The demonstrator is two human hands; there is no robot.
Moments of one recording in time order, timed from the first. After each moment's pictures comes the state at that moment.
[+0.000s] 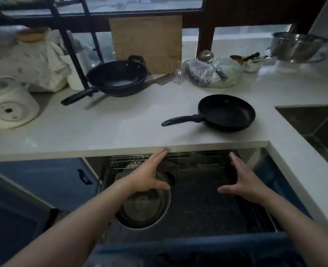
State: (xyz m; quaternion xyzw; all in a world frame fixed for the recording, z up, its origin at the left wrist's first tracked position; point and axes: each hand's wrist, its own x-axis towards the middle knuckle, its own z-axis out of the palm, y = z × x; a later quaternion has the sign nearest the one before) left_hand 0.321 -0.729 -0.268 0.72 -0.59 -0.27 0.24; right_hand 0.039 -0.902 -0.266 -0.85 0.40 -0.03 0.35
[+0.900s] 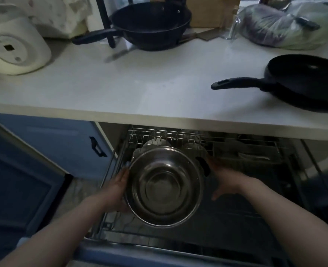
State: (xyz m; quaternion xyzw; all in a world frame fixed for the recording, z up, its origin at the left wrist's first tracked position) left_hand 0.436 -0.595 -0.468 0.86 -0.43 -0.27 0.04; right_hand 0.215 -0.905 -0.457 -0.92 0.22 0.21 0.24
